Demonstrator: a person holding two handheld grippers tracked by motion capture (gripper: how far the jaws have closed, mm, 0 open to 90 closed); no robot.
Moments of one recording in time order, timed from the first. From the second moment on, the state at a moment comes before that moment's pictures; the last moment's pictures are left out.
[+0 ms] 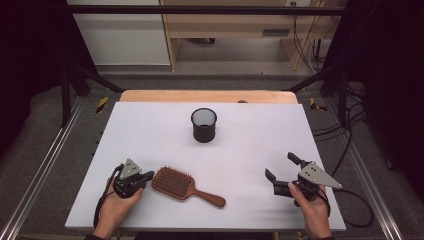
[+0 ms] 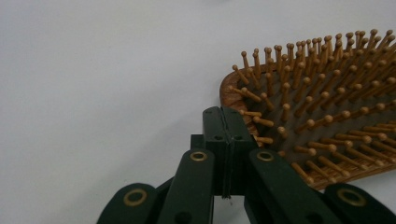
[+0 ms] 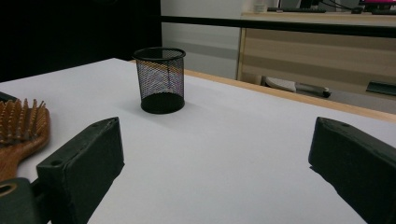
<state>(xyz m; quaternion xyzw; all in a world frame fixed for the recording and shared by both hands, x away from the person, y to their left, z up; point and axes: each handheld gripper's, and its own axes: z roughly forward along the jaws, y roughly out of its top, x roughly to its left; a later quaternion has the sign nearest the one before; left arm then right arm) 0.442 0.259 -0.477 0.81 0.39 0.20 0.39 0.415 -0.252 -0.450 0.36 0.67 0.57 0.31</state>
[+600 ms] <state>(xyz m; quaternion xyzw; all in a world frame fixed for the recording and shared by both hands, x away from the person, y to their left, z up) 0.441 0.249 -0.478 0.82 0.38 0.20 0.38 0.415 -0.252 -0.450 0.36 0.67 0.57 0.31</state>
